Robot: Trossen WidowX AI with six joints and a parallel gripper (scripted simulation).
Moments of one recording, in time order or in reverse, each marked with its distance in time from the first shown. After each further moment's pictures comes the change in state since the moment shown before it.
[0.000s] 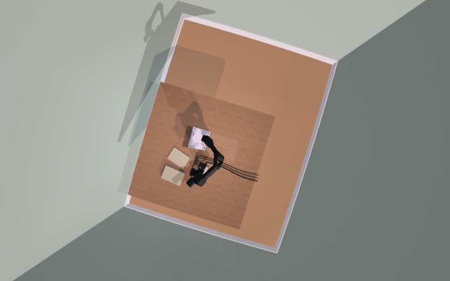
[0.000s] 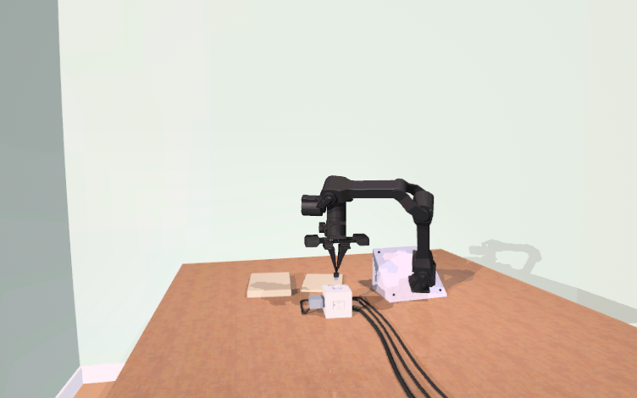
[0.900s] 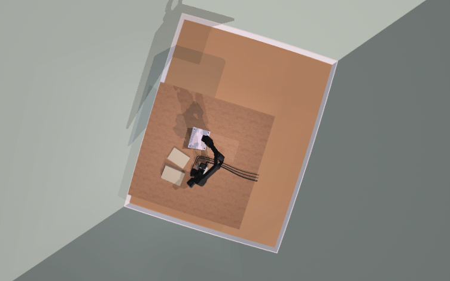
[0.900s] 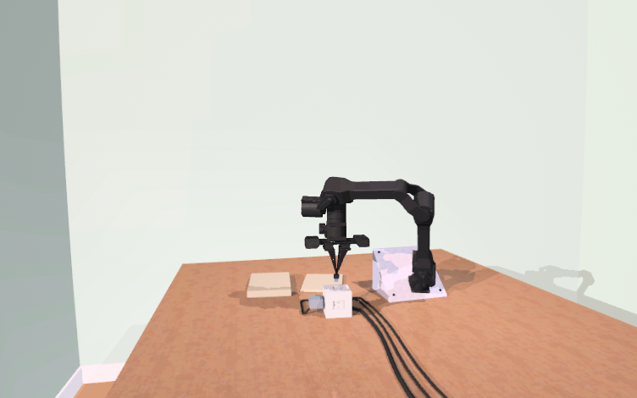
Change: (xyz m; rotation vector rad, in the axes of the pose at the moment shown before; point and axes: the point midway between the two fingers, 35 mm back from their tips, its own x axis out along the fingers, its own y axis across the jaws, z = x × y) arm 0.003 0.000 -0.003 0.000 -0.001 0.000
